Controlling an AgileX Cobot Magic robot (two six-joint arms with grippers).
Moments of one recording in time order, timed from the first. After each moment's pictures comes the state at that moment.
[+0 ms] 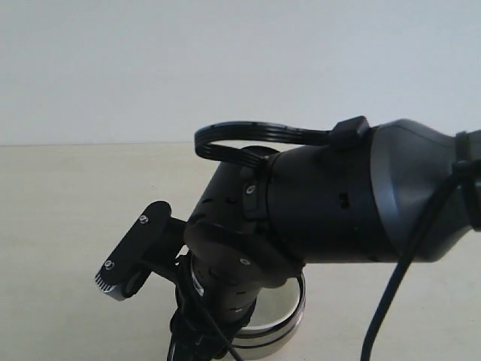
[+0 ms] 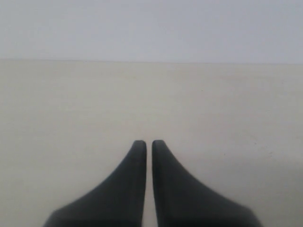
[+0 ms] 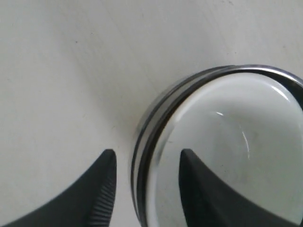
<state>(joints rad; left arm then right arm) 0.01 0.00 0.00 -0.09 0.31 0.04 1.07 1.77 -1.17 -0.27 0.70 0.06</state>
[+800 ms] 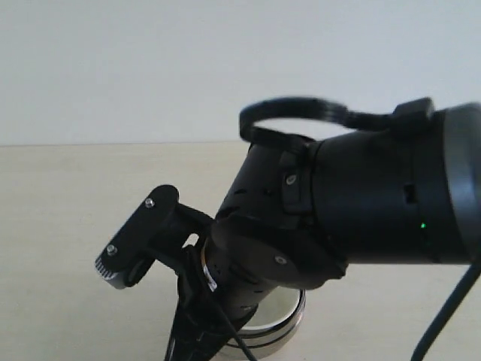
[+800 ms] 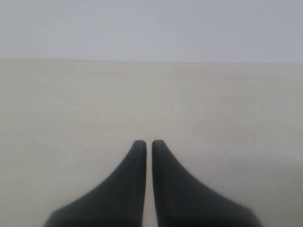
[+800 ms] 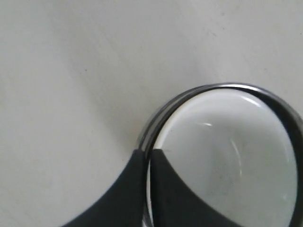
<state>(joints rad) 0.01 0.00 0.00 -0.09 0.31 0.04 1.07 1.69 -1.11 -0.25 0.62 0.07</state>
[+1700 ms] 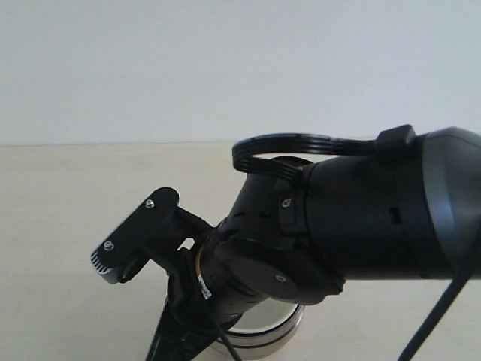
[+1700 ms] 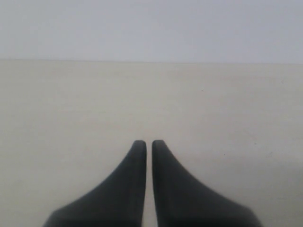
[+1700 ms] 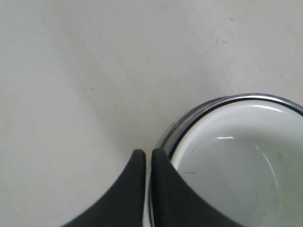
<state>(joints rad) 0.01 0.00 0.00 -0.09 0.31 0.04 1.07 1.71 -1.08 -0.26 0.49 0.16</state>
